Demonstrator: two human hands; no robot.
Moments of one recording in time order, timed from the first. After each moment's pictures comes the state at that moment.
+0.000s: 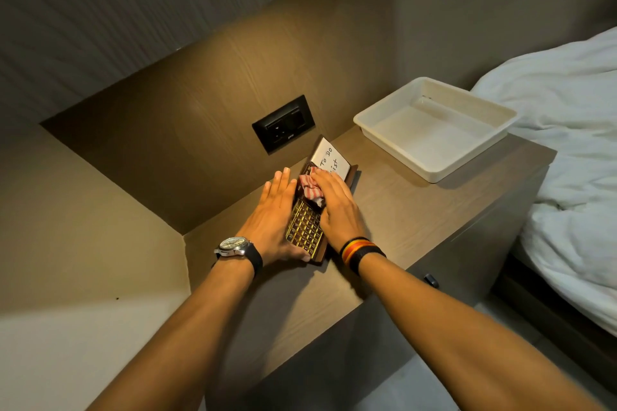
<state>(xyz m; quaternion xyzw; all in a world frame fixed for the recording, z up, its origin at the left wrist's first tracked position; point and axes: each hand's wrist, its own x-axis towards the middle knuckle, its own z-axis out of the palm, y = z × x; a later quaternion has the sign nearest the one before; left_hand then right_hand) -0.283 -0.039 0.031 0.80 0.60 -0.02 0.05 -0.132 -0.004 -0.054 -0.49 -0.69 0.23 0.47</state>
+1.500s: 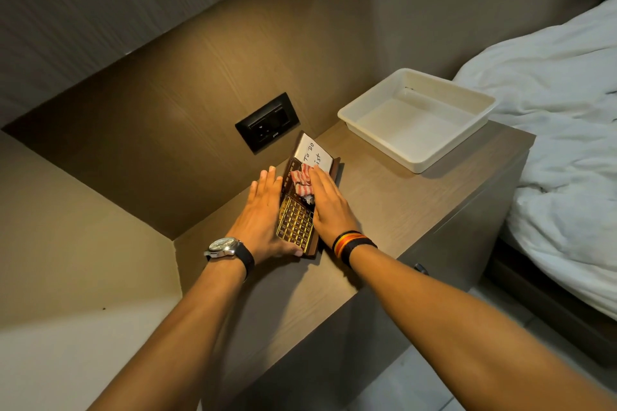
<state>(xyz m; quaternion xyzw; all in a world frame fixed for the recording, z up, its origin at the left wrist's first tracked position) -0.277 -0.035 0.028 0.78 0.62 -0.01 0.05 -0.129 0.003 -0.073 -0.54 -0.70 0.22 0.41</state>
